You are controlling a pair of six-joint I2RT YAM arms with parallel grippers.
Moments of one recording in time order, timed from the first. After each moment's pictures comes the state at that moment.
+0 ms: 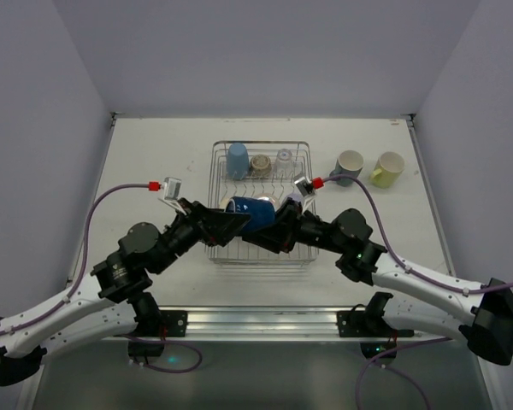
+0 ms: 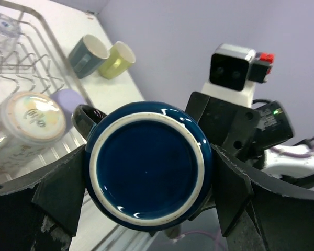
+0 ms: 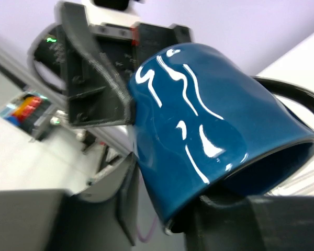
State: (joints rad) left arm -1.01 0.63 0.68 -0.01 -0.21 -0.81; right arm 0.94 0.99 0.61 0.59 -0.40 0.81
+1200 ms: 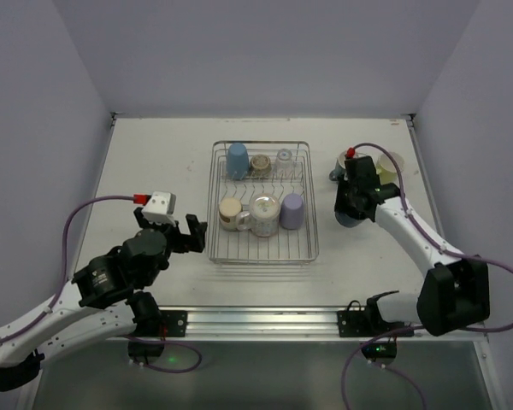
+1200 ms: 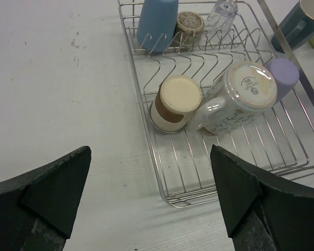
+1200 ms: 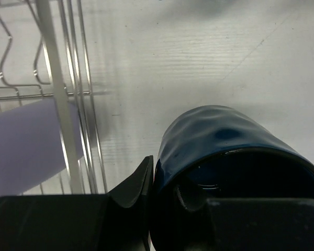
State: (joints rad) left arm -1.00 0.53 0.74 -0.61 -0.69 -0.45; right arm 0.29 1.27 0.95 -0.58 0.11 0.37
